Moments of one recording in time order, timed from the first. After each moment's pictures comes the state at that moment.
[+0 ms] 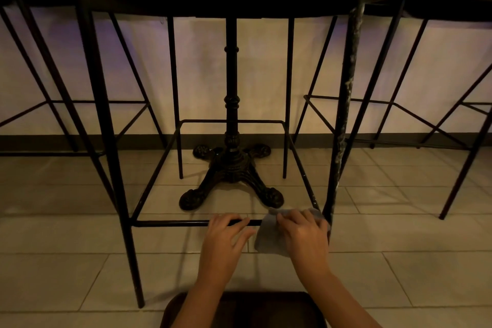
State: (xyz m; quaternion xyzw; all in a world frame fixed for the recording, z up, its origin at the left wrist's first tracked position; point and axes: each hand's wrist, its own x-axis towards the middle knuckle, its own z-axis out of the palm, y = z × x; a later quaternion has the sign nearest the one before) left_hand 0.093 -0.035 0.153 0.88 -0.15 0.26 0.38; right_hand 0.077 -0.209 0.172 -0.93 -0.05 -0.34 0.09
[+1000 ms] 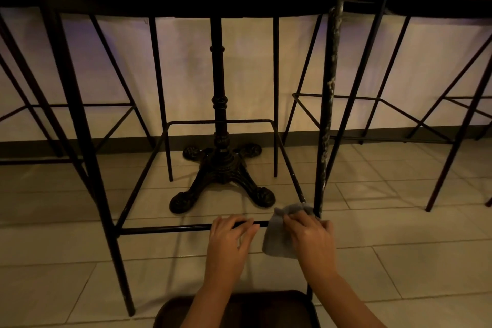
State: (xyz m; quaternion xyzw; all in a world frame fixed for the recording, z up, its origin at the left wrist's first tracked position) left_hand 0.093 -0.067 0.156 0.87 -0.15 0.24 0.40; right_hand 0.068 -0.237 0.175 -0.94 -0.02 -0.33 0.10
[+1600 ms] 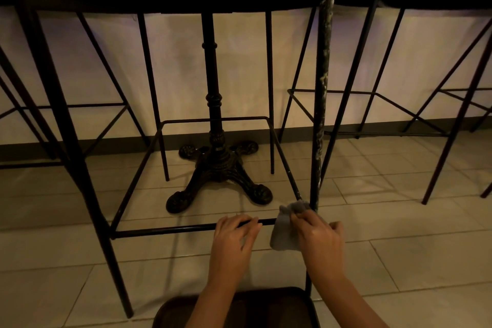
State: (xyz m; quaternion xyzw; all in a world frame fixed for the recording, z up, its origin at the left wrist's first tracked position) left_hand 0.090 -0.081 0.161 0.87 -0.15 0.23 0.42; right_hand 0.059 -0.248 0.178 -0.94 0.01 -0.34 0.08
